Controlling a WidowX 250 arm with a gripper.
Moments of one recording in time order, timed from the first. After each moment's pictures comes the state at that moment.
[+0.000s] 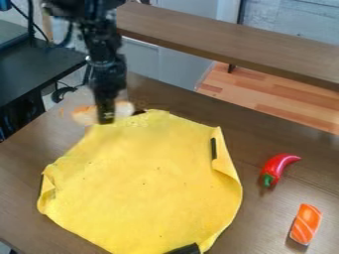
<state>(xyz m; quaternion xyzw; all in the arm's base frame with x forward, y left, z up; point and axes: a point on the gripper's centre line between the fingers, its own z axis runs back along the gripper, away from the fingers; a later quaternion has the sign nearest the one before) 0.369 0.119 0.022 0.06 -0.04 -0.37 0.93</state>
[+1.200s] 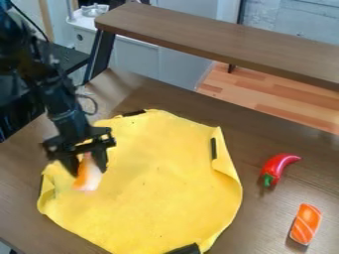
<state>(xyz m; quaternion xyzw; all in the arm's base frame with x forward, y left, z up) 0.272 0.105 -0.013 -0.10 -0.04 0.34 0.93</state>
